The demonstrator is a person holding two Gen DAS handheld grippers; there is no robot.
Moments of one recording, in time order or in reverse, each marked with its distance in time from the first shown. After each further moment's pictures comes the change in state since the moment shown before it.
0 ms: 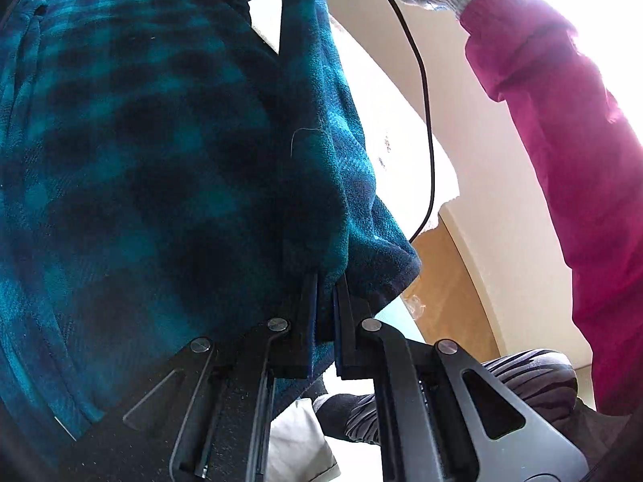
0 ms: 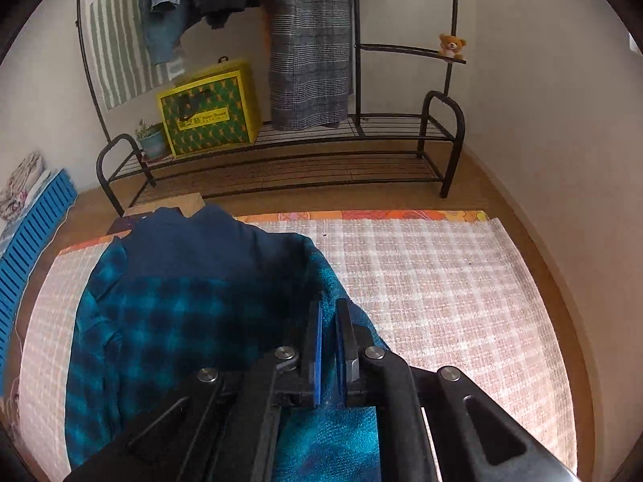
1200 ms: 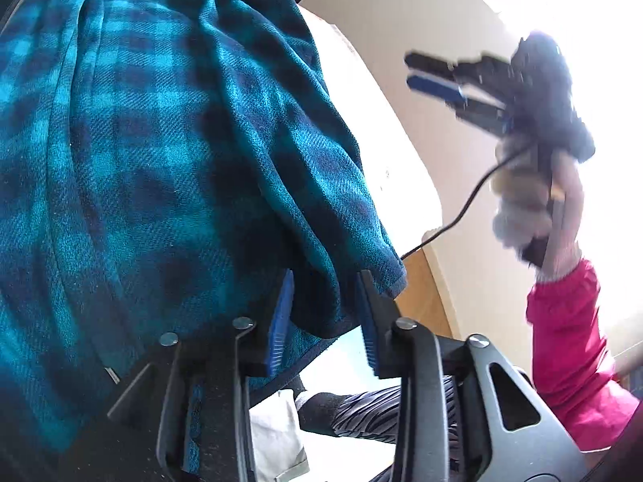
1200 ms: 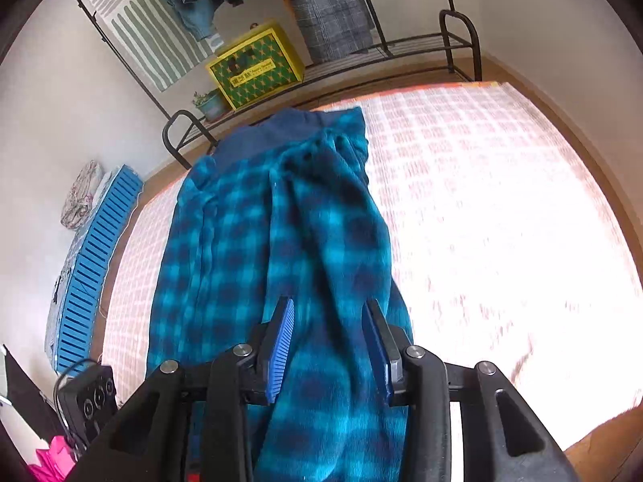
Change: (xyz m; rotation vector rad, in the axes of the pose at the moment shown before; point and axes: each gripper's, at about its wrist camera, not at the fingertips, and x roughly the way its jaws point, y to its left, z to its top) left arm -0.048 0.036 -0.009 -0.157 -0.063 -0.087; right arm -0.109 -0.040 -0.201 0.205 0.191 0.318
